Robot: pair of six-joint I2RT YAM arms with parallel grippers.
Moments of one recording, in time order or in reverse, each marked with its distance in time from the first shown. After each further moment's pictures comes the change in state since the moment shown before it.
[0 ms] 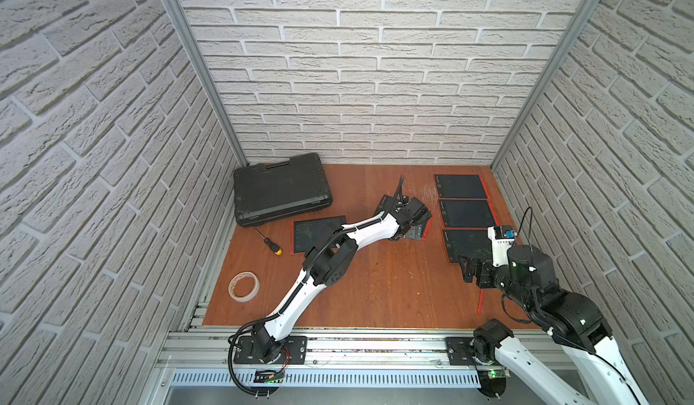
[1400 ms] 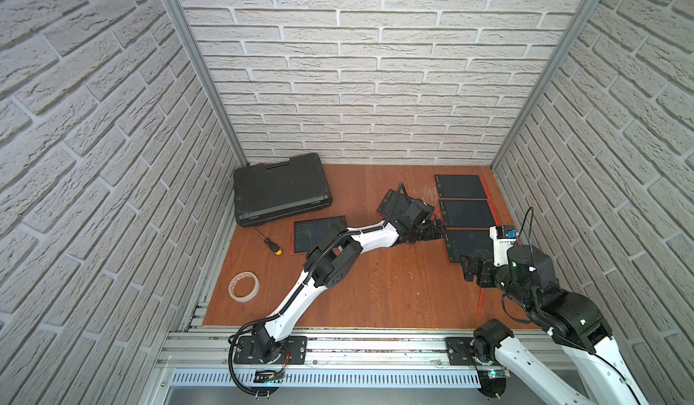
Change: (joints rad) left arm -0.030 -0.002 -0.160 0.576 0.451 -0.269; right arm 0.000 0.000 0.000 0.000 0.025 0.015
